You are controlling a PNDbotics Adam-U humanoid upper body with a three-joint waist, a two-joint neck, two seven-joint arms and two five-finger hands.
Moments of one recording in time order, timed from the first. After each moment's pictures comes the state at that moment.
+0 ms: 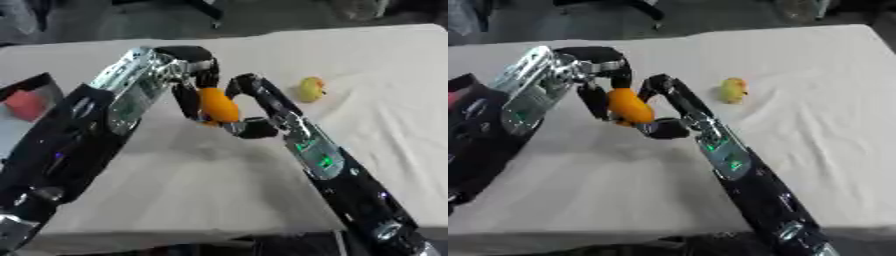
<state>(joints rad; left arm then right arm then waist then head) -1.03 0.22 -0.56 -1.27 -0.79 0.25 -0.69 -0.63 -0.13 0.30 -1.25 0.25 -0.41 0.12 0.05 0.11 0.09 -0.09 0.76</state>
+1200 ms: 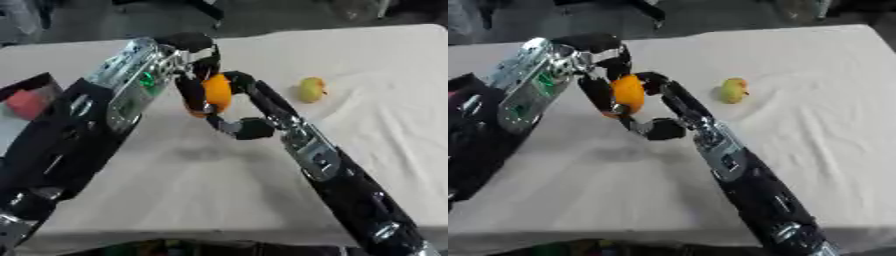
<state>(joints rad) -1.04 0.22 -0.56 -1.31 -0.88 0.31 -0.68 -0.64 -0.13 0.30 -1.24 0.37 -0.32 0.09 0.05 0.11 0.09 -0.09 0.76</state>
